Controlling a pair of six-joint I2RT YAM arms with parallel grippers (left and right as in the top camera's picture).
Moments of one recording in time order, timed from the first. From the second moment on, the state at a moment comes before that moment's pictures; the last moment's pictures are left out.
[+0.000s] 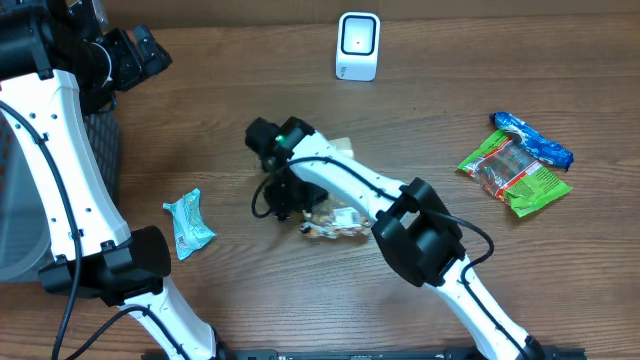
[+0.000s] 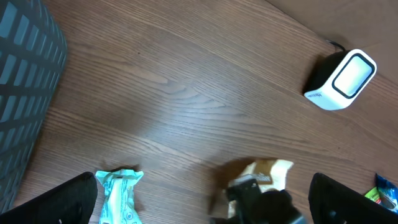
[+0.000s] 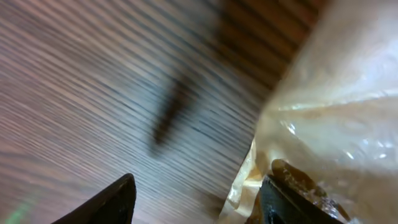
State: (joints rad) left arm 0.27 2.02 2.53 -1.62 0.23 -0.25; right arm 0.83 2.50 2.19 -1.31 -0.20 0.28
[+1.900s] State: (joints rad) left arm 0.27 2.02 2.53 -1.62 0.23 -0.25; right arm 0.50 2.47 2.14 -1.25 -0.32 -0.56
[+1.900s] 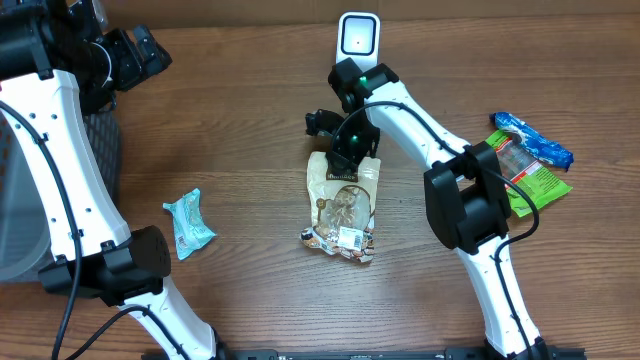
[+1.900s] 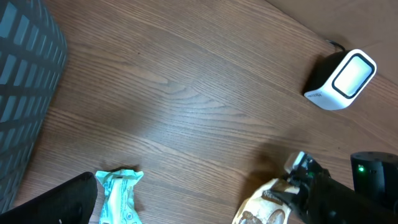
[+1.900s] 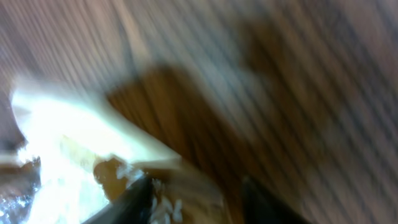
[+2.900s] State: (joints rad) left arm 0.27 2.02 2.53 -1.62 0.23 -0.25; right arm 0.23 2.47 2.14 -1.42 -0.50 0.36
